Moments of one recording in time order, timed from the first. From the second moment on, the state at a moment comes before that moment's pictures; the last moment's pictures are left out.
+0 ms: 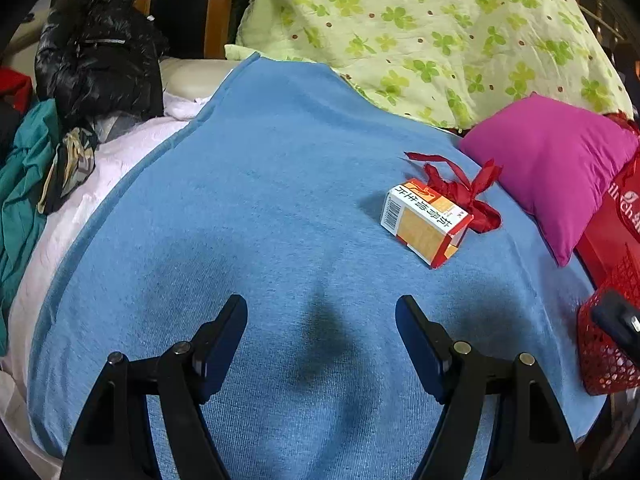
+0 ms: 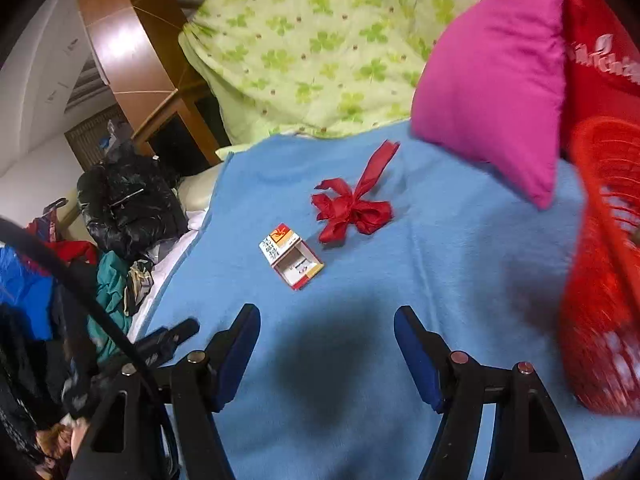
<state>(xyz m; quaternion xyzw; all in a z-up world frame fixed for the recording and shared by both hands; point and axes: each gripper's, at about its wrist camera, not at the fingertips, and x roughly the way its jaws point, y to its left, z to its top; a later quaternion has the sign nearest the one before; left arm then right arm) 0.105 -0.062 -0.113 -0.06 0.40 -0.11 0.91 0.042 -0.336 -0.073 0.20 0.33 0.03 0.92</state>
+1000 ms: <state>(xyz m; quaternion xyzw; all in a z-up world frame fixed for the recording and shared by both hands) 0.147 -0.067 -0.131 -0.06 0.44 -0.10 0.89 0.257 -0.355 -0.138 0.15 0.42 0.02 0.90</state>
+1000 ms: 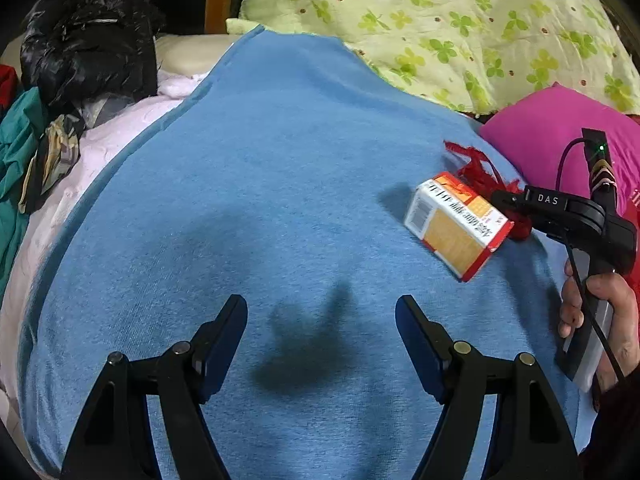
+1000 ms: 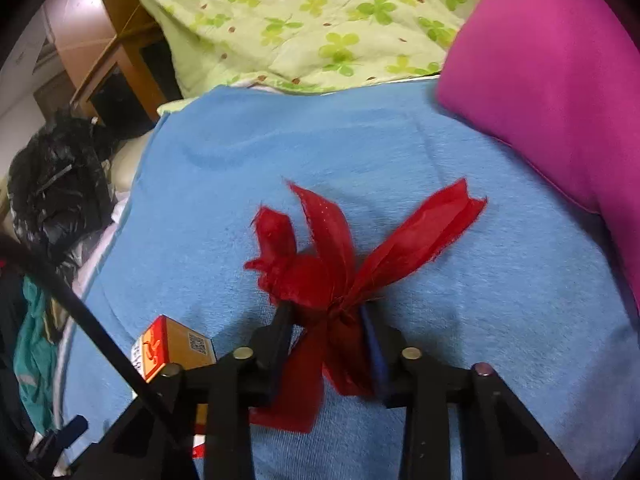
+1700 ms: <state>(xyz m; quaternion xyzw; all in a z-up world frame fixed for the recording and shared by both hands) 0.198 -0.154 -0.102 -0.09 0.39 -0.19 0.89 0.086 -0.349 -0.125 0.15 0.48 -0.02 0.86</state>
